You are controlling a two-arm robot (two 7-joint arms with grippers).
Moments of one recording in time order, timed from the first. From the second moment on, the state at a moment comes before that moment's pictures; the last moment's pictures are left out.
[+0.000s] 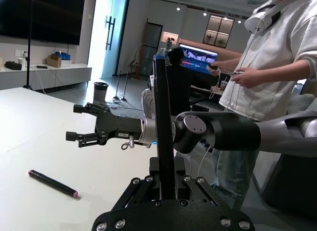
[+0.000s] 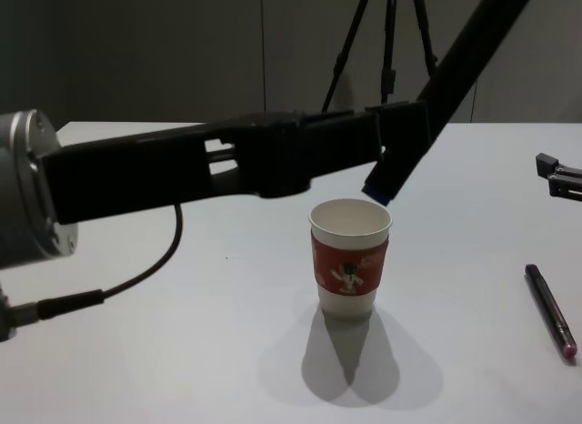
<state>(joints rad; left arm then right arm) -0.12 0.54 0.38 -1.71 -0.72 0.17 -0.91 0.19 0.58 -0.43 -1.38 0.24 -0.27 0.08</state>
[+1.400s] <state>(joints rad) -0.12 0.54 0.38 -1.71 -0.72 0.17 -0.91 0.11 0.60 -0.25 -1.47 0.79 -0.08 0.62</state>
